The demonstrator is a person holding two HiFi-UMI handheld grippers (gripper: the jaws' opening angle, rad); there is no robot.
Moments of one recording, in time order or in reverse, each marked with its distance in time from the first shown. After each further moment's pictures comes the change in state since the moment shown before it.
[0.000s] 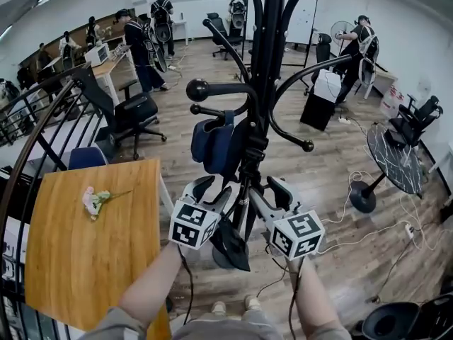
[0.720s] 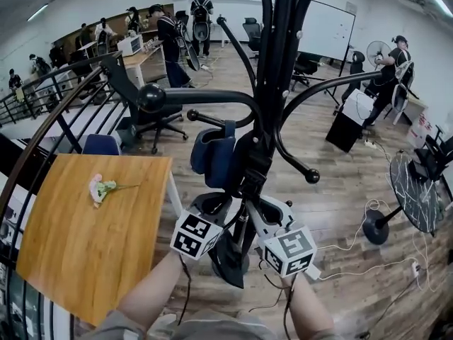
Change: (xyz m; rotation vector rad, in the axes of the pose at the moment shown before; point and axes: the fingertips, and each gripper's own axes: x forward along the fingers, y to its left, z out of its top) left arm 0.035 0.008 -0.023 0.002 0.040 0.079; right arm 0.040 0.001 -0.016 -0.092 0.022 0.213
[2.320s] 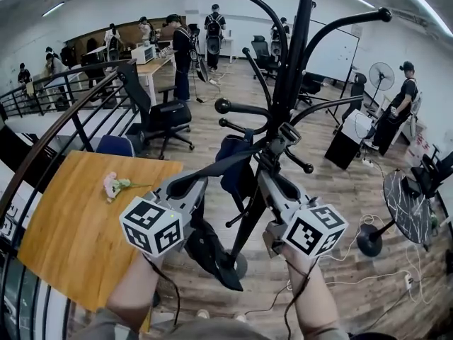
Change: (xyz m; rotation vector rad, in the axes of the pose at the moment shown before) left arm -0.187 0.023 0.154 -0.139 -0.322 0.088; right arm -0.048 0.045 0.157 0.289 -0.199 0.099
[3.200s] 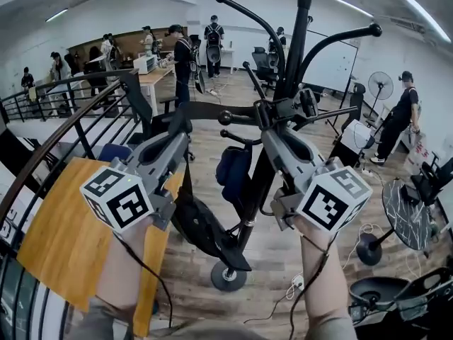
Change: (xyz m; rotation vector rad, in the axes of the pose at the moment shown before) left arm -0.024 0.027 0.126 -0.041 -0.230 -0.007; right arm 0.023 0.052 0.122 -0.170 -0.148 0.176
